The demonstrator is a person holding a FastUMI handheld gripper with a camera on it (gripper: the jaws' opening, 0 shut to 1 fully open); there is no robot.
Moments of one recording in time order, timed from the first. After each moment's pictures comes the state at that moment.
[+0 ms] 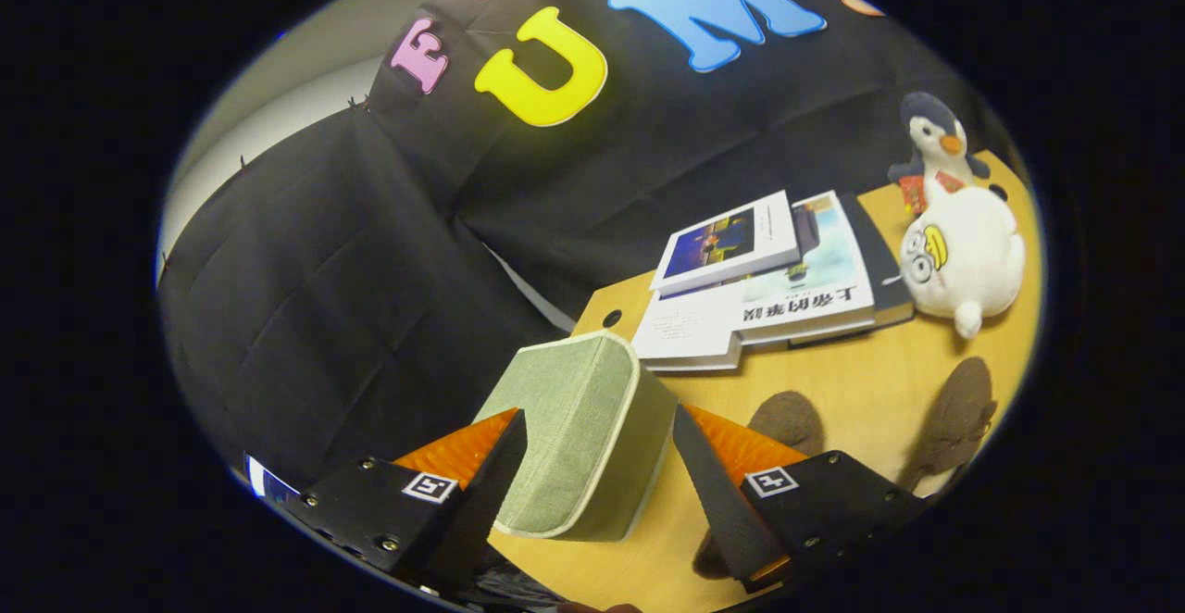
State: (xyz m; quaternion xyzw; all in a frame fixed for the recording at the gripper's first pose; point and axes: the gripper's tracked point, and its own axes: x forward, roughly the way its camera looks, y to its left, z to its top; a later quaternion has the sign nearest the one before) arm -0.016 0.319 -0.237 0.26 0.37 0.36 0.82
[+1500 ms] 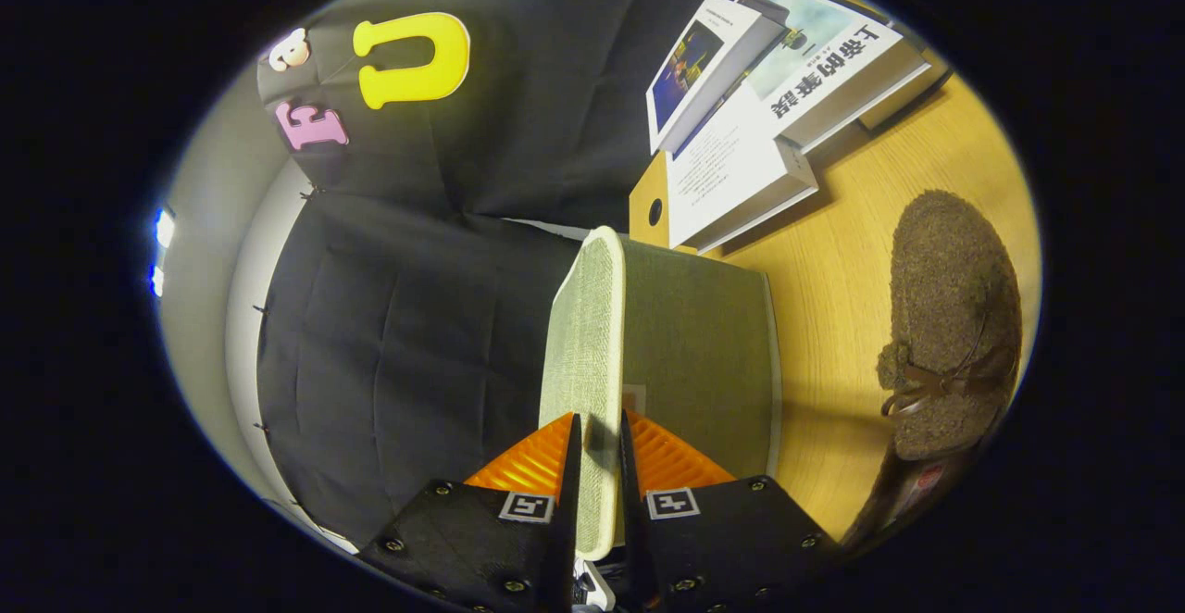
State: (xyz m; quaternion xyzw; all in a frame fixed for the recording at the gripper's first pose) arm -0.030 0.392 -0.281 0.45 0.49 0.39 0.63
